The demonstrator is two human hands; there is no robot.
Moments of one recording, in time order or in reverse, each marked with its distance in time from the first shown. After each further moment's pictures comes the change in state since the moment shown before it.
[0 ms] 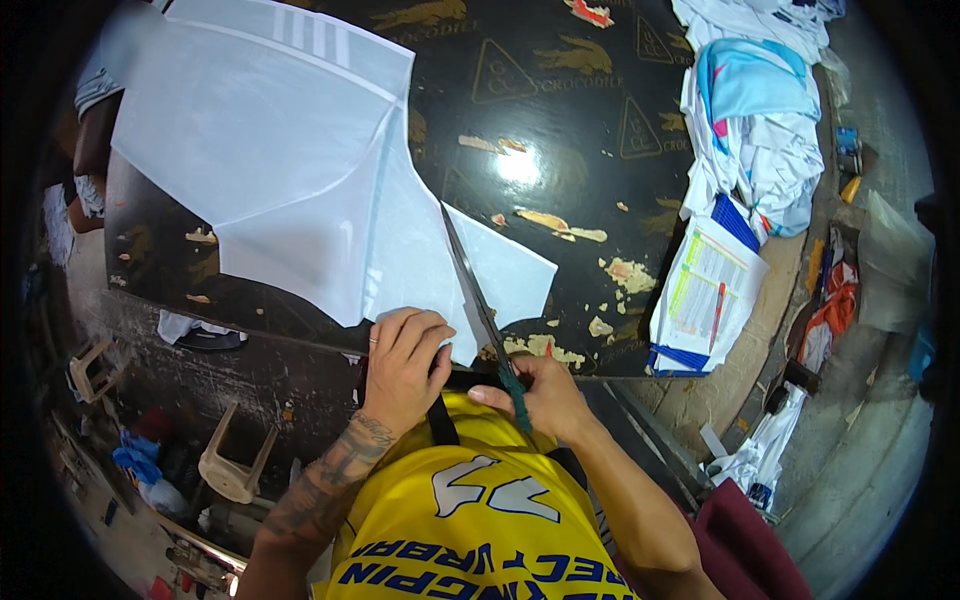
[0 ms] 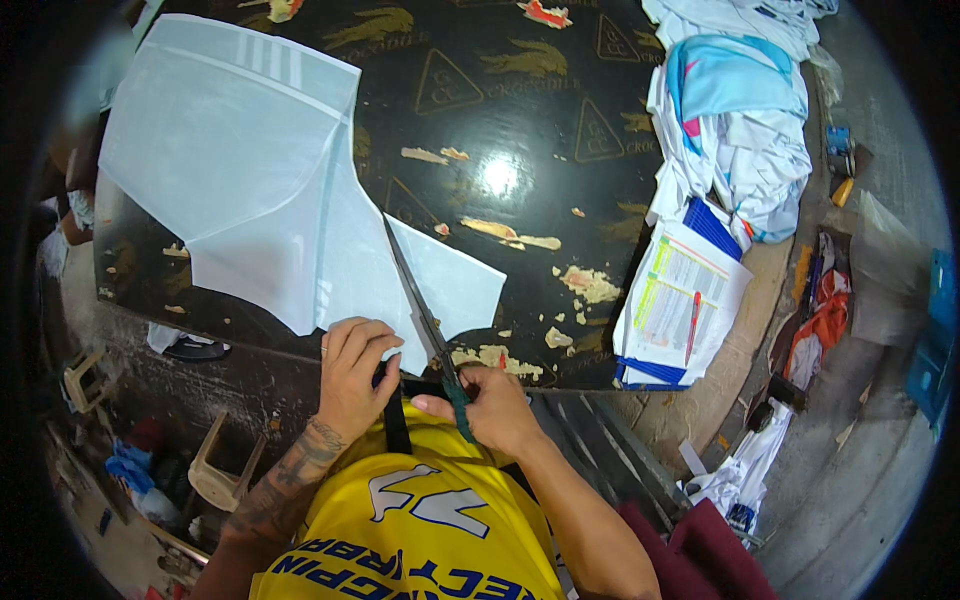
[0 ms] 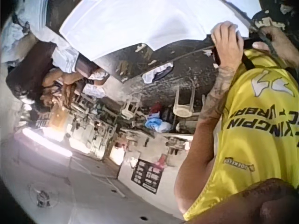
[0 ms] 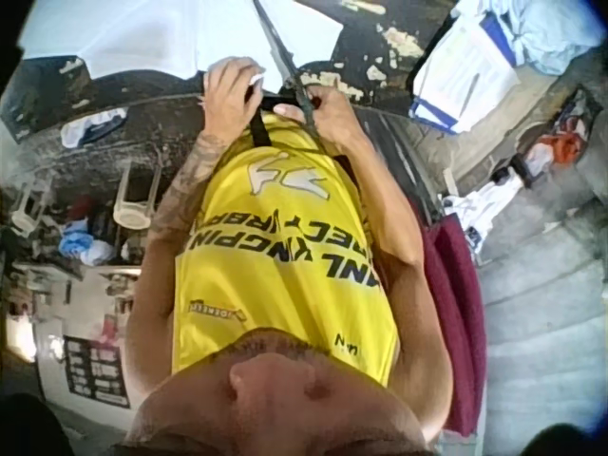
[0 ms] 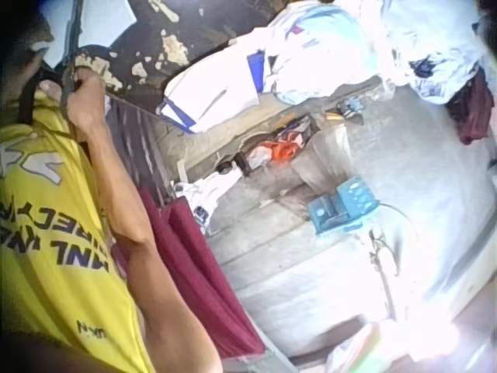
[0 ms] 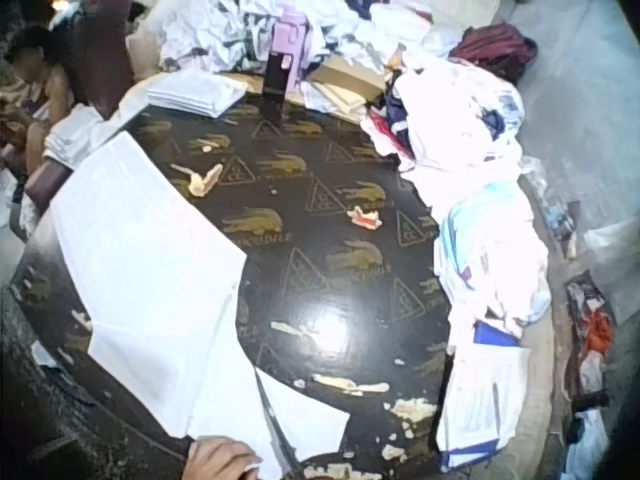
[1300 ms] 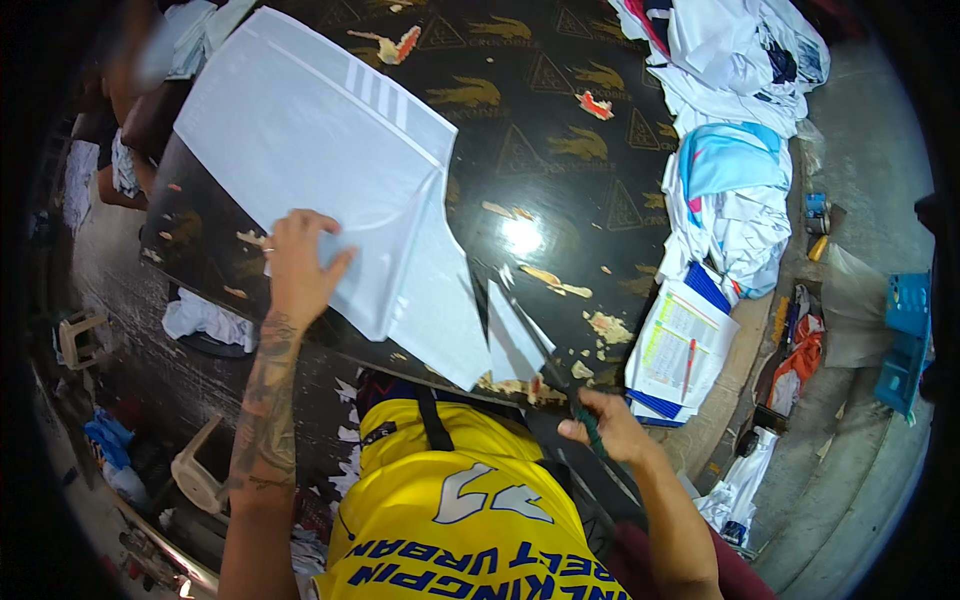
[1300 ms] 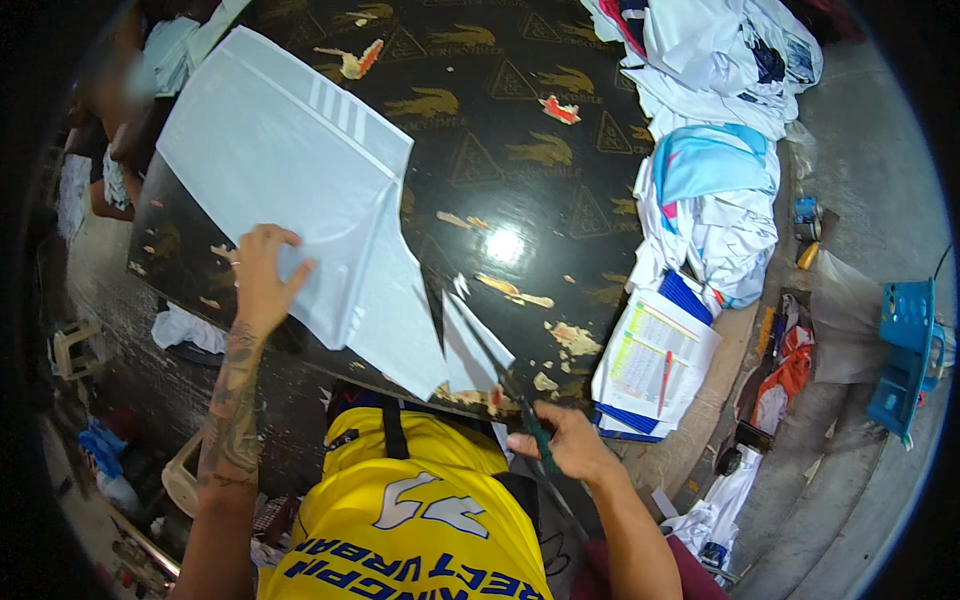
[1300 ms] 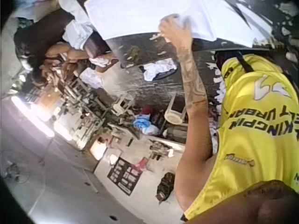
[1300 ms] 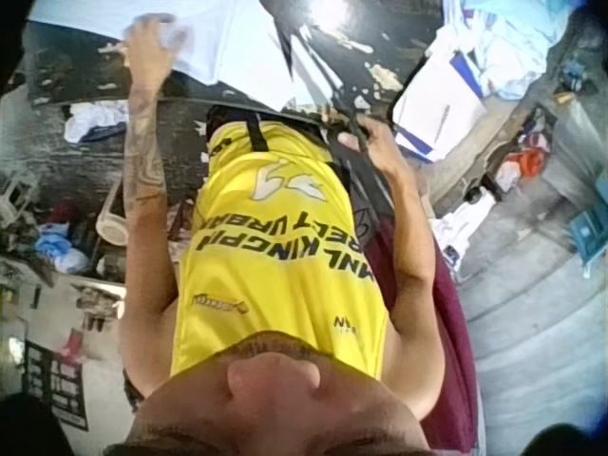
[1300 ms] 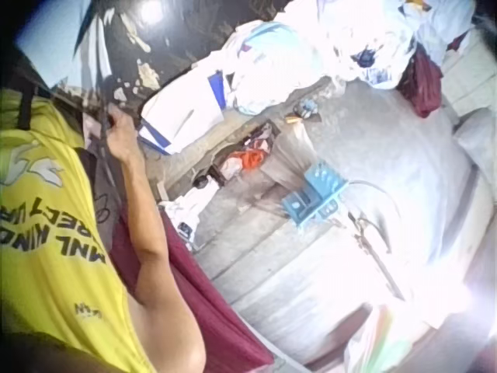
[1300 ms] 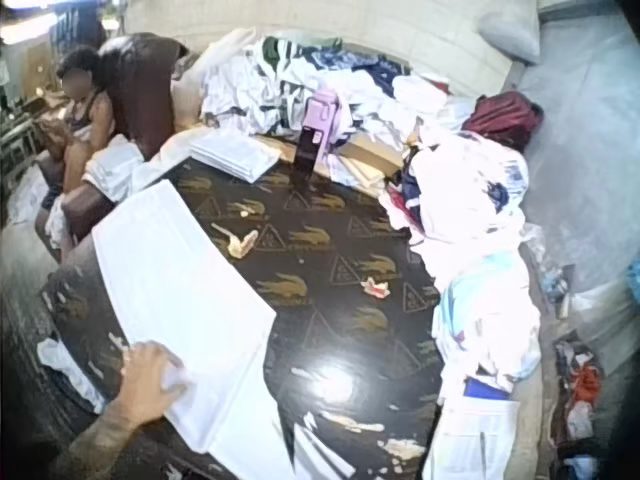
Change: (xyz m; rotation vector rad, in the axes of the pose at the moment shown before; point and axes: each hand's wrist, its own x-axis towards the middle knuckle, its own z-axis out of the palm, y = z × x) left_hand 0.068 -0.113 -0.116 0.390 0.302 -0.215; right_hand -0.045 0.035 -0.101 -0.173 -0.022 -0.194
